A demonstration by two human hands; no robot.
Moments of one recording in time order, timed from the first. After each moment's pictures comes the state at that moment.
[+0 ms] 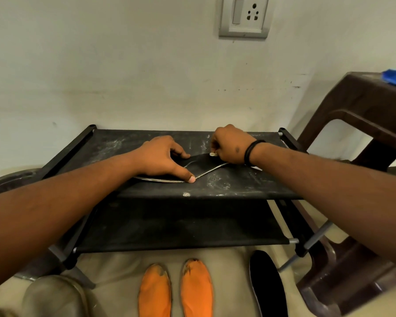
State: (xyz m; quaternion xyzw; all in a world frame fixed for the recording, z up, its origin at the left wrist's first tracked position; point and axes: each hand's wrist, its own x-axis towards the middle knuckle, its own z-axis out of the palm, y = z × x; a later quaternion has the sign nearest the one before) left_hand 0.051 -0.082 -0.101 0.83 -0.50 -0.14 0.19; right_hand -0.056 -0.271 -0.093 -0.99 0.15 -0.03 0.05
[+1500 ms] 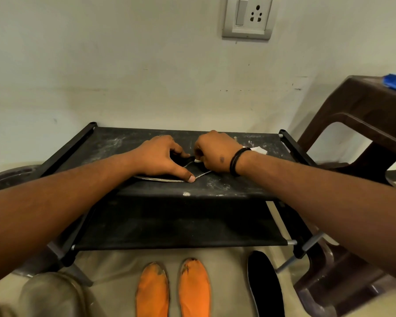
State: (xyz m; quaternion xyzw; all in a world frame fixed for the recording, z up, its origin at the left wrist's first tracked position) left_hand 0.052 -0.077 -0.103 0.83 -0.51 -0.12 0.17; right_hand -0.051 -0.229 -0.095 -1.00 0.09 -0.02 -0.01
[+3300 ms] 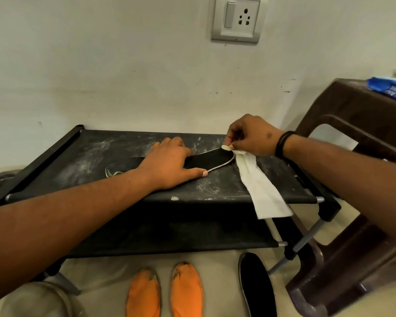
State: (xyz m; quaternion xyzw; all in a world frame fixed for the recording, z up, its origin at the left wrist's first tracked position) left_hand 0.025 -0.111 -0.124 0.84 -0.53 0.05 0.08; right_hand -0.104 -0.311 -0.057 -0.97 0.14 -0.07 0.16
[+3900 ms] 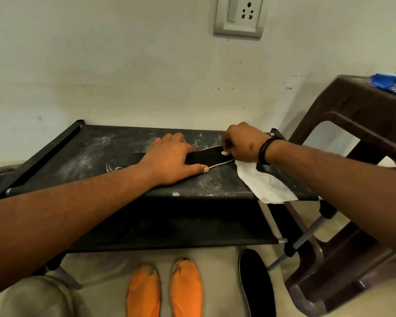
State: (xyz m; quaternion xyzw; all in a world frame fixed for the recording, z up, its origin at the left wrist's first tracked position) left_hand 0.025 -0.111 -0.124 0.84 -0.53 0.05 0.09; right_hand -0.091 -0.288 -0.078 -0.99 0.16 -0.01 0.04
